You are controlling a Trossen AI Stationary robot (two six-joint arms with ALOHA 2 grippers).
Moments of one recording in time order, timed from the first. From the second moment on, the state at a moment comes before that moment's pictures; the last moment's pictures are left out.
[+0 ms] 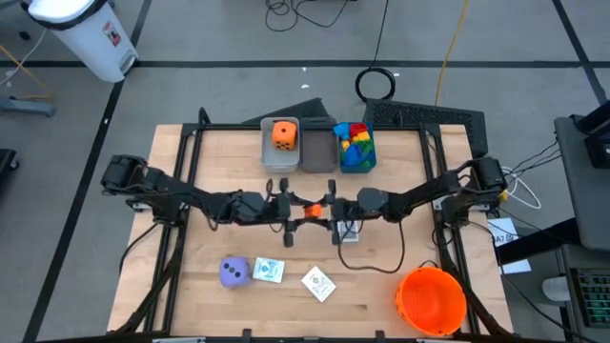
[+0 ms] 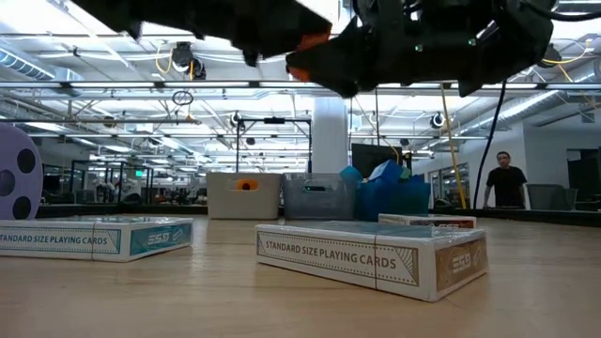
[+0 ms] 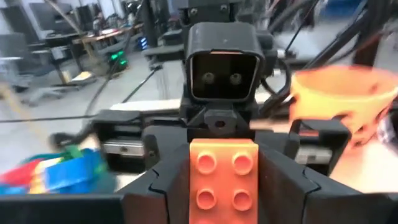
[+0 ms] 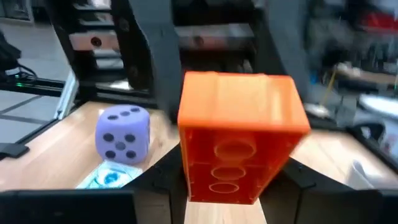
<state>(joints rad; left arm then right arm) -0.17 1.55 0.80 0.67 -0.25 0.09 0.10 1.68 0.69 1.00 0.02 -0.13</state>
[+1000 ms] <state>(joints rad) -0.17 1.39 0.80 0.31 -0.39 0.02 -0.59 1.52 0.68 0.40 0.24 0.07</state>
